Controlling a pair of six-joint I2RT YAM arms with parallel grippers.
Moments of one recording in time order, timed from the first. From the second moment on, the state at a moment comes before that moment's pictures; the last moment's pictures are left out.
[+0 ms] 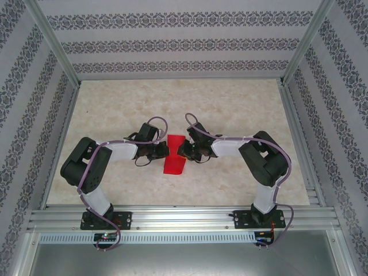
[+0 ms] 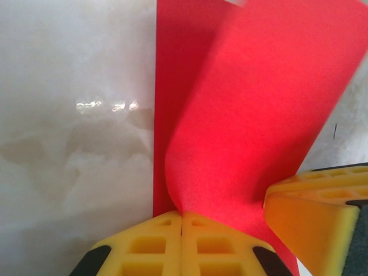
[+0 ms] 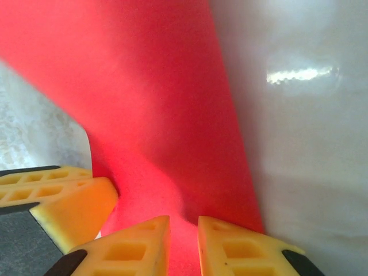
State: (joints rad) left arm -0.49 1.72 0.79 -0.07 0.40 -0.66; right arm 0.68 1.85 0.94 -0.07 -0.35 0.96
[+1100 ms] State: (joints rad) left arm -0.49 1.72 0.81 -0.10 0.38 -0.65; right arm 0.71 1.76 0.83 -0.02 -0.37 0.96
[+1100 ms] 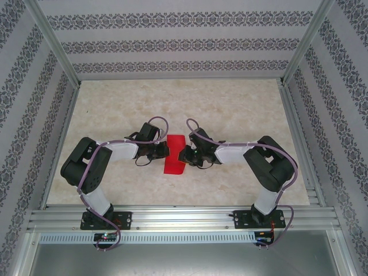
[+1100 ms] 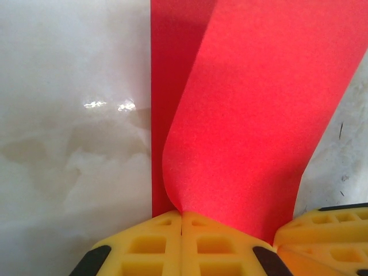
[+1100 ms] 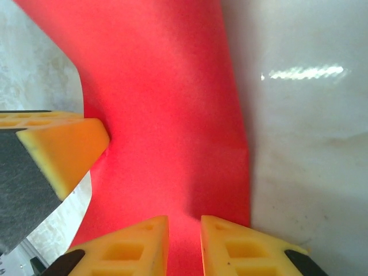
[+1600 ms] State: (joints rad) left arm -0.49 1.73 0.81 -0.10 0.38 -0.64; right arm 0.75 1.73 0.73 0.07 -0.40 0.98
